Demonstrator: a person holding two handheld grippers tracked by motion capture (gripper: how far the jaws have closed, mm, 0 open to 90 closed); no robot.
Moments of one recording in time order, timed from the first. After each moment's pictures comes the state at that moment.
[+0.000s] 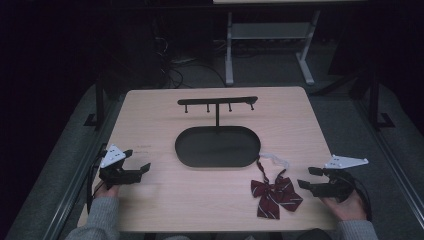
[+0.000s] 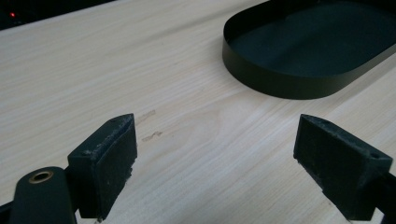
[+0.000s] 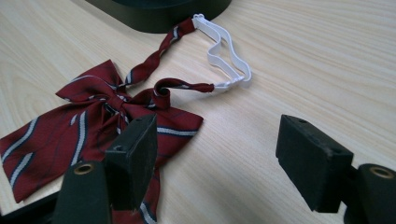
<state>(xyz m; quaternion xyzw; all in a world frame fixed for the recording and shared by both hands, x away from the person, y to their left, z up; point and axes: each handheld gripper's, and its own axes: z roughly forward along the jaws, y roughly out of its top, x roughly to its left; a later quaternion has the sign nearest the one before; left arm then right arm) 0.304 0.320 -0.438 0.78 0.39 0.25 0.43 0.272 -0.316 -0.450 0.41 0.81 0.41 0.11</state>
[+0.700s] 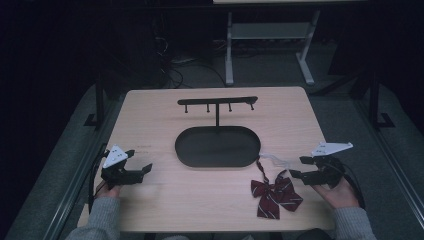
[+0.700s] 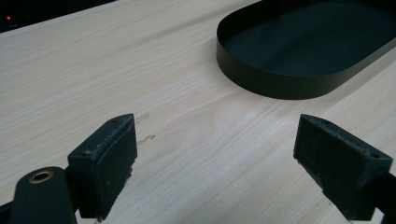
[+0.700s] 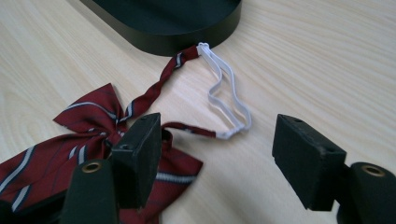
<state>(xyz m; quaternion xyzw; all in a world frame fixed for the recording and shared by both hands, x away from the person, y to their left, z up) 0.305 0.315 -0.440 0.78 0.38 0.24 0.43 0.298 -0.285 -0.420 0.38 0.84 0.37 0.12</state>
